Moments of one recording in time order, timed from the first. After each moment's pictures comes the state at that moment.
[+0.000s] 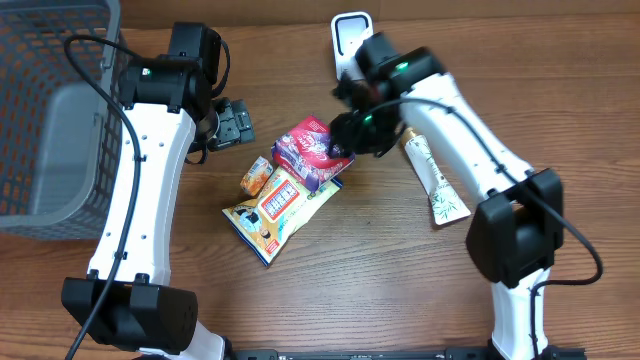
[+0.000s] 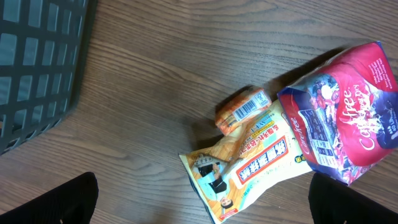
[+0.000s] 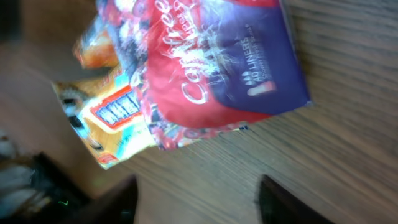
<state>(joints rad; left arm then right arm) -0.10 1.74 1.82 -1.44 -0.16 -0.44 0.50 2.15 1.99 -1.25 -0.43 0.11</state>
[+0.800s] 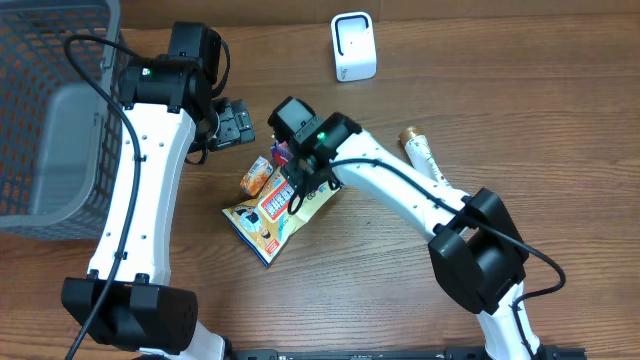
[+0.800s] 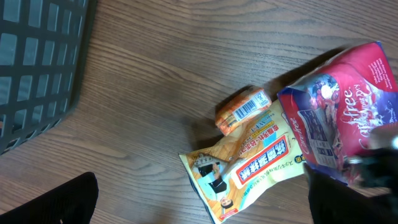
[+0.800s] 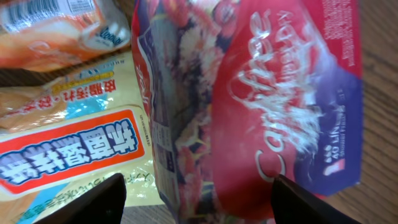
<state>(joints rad) -0.10 1.74 1.82 -1.44 -0.16 -0.44 0.79 2.15 1.81 -0.93 0.08 0.11</state>
